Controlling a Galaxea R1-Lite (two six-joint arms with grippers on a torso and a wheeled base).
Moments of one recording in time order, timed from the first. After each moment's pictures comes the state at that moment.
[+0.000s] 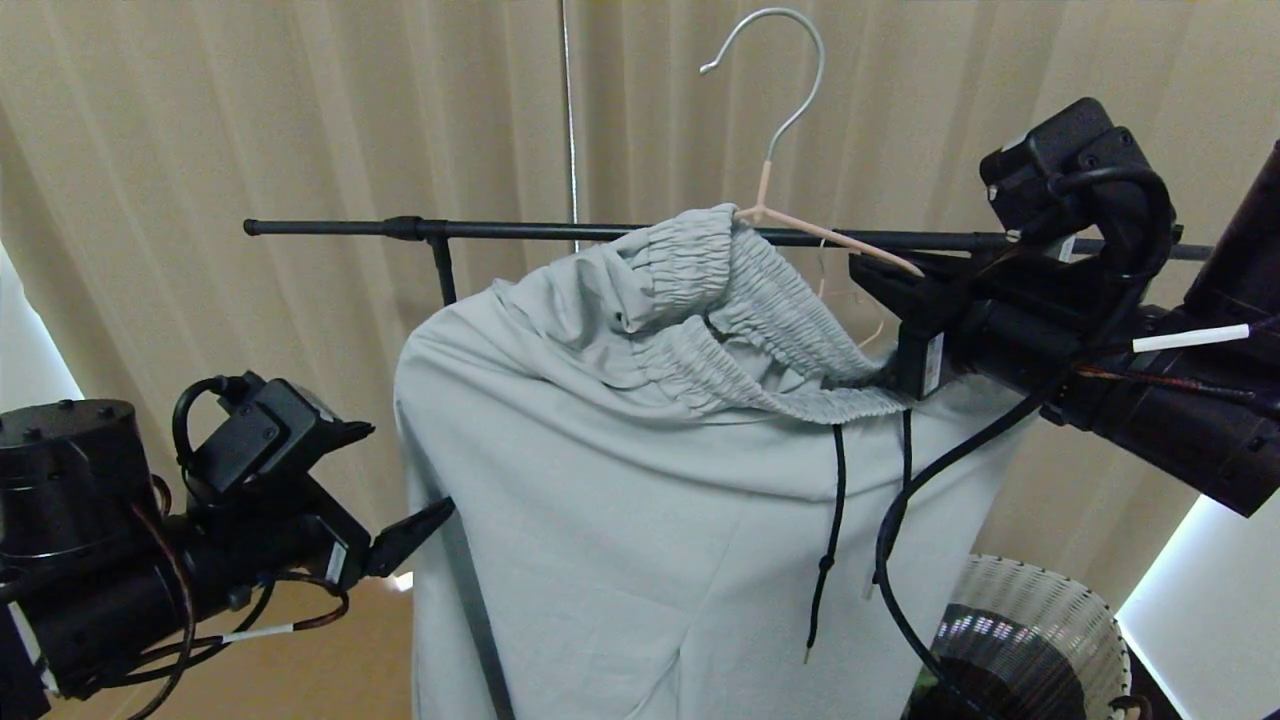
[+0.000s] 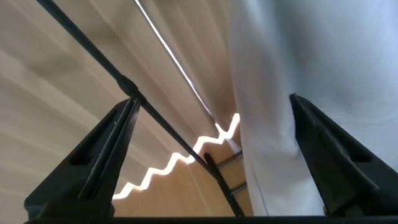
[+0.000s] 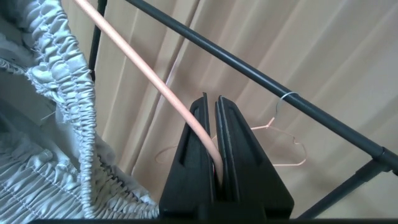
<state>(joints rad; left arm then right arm) -0.20 1.50 -0.37 -0.85 -0.24 0.47 0.61 1.52 -0.87 -0.67 -0.17 -0.33</state>
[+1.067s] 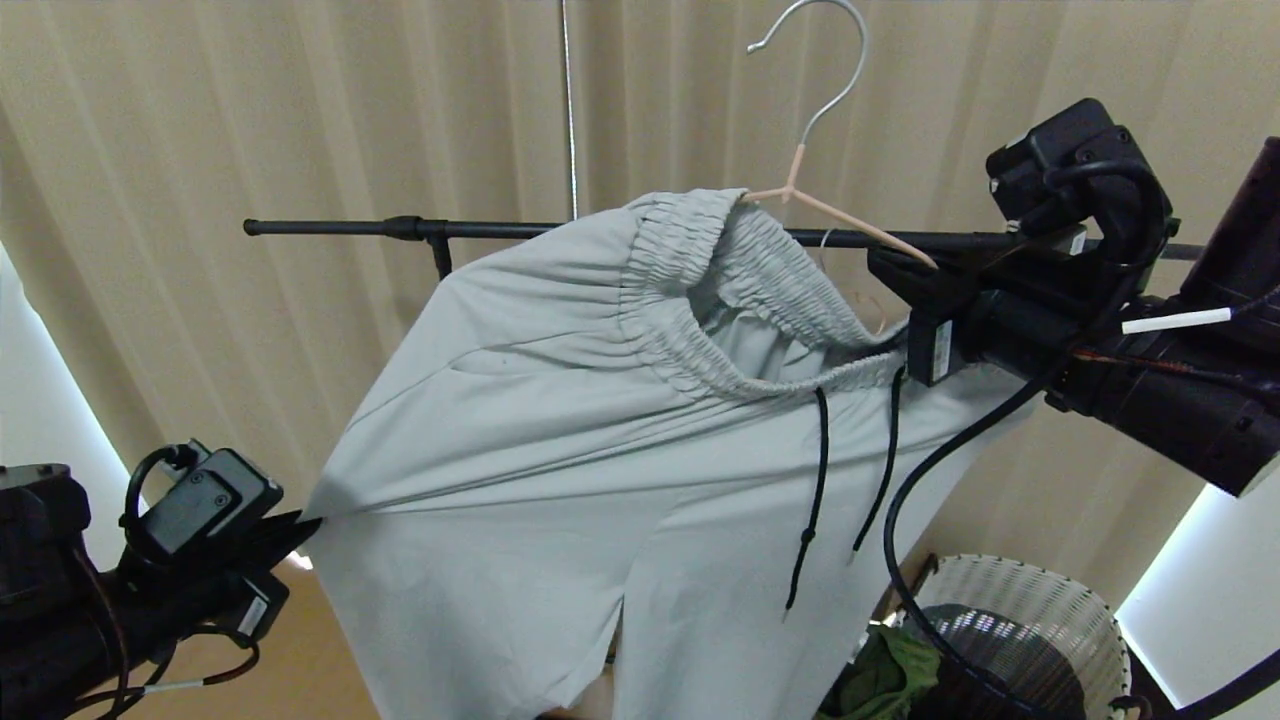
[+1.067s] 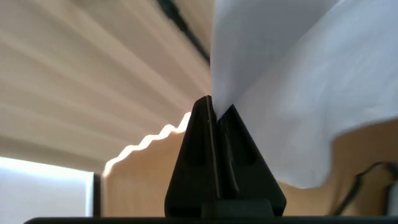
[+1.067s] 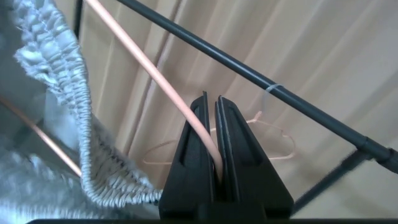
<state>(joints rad) 0.07 1.52 -0.24 -0.87 -0.24 0.69 0.55 1.52 -0.88 -0.67 -0.18 -0.33</state>
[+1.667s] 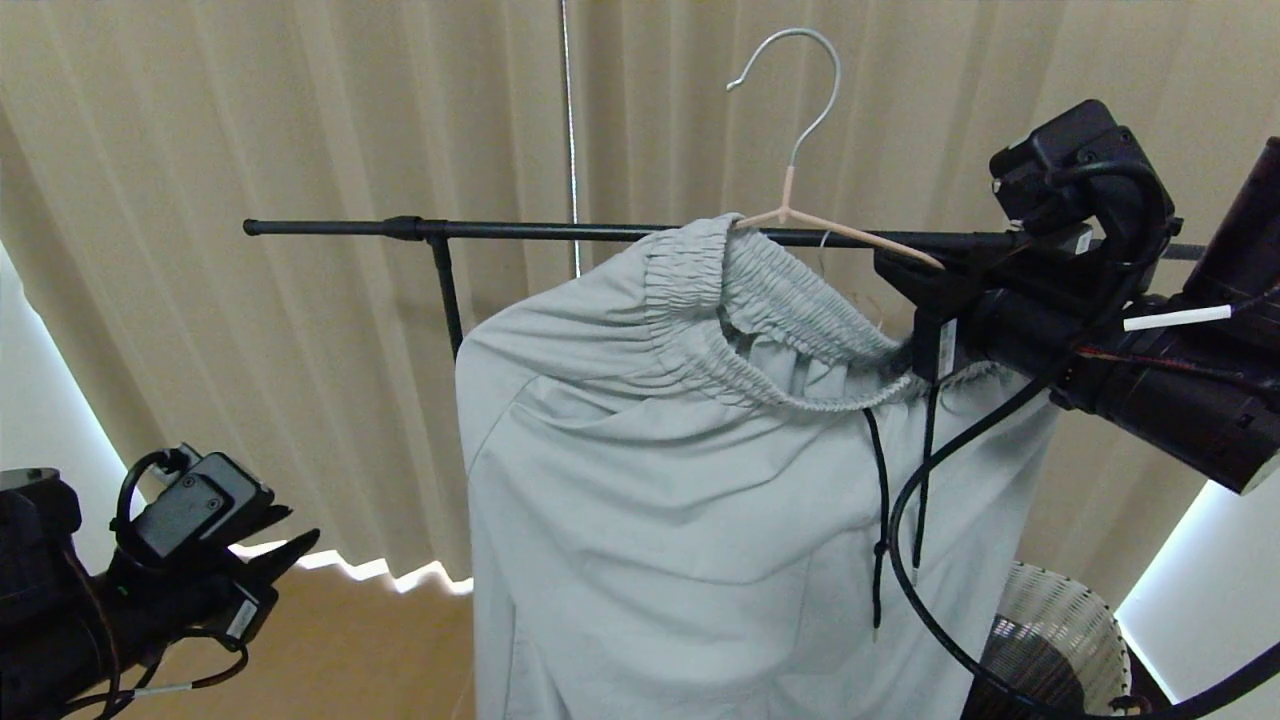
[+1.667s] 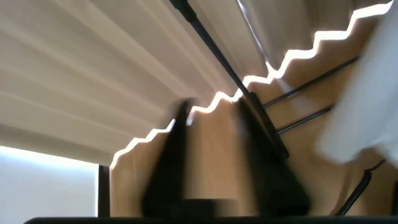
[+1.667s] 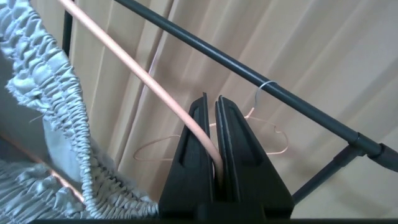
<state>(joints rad) 0.08 1.52 -0.23 -0.87 -0.24 0.70 0.54 1.53 -0.88 -0.67 -0.18 -0.33</state>
